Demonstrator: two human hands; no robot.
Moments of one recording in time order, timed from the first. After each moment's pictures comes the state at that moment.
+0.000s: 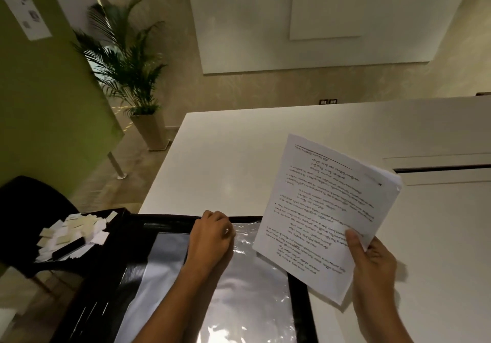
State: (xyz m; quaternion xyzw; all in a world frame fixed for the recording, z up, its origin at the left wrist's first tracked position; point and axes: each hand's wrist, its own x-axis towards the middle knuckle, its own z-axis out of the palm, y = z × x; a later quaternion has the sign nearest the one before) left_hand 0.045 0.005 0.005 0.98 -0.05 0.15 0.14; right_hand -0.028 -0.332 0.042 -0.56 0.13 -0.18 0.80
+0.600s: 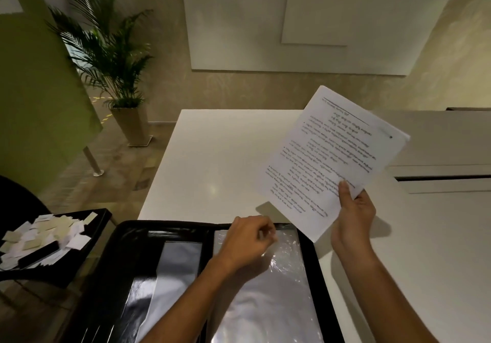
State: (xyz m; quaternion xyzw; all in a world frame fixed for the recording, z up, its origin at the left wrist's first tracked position) left_hand 0.075 -0.017 0.014 0.91 -0.17 0.06 0.37; right_hand 0.080 -0.245 0.097 -0.46 0.12 -0.24 0.85
